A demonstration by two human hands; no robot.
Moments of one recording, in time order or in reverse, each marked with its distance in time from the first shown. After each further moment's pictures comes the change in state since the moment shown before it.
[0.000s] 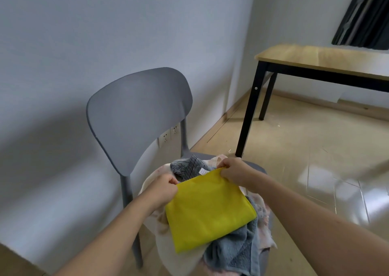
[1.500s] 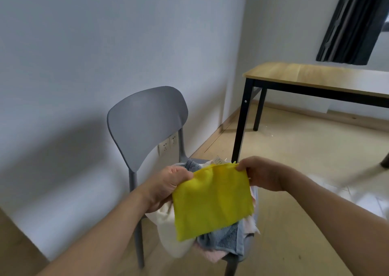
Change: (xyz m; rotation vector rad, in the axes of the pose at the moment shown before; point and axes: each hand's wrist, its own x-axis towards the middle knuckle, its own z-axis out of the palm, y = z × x) left_hand -0.112 0.063 -0.027 -0.604 -0.335 0.184; right_hand -0.101 0.017 -0.070 0.733 -0.308 0.011
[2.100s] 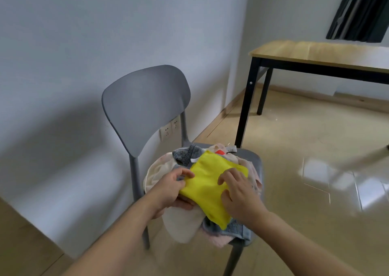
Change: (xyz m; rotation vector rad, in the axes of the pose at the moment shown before) left_hand 0.024 -0.067 -0.004 0.036 0.183 -0.130; right_hand 0.028 0.108 0.086 -0.965 0.572 -0.607
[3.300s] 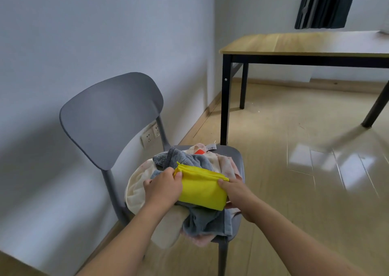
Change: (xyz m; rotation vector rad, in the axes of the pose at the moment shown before) left_hand 0.028 0.011 0.053 1.021 0.464 0.195; right_hand -0.004 0.033 -0.024 0.810 -0.209 0.896
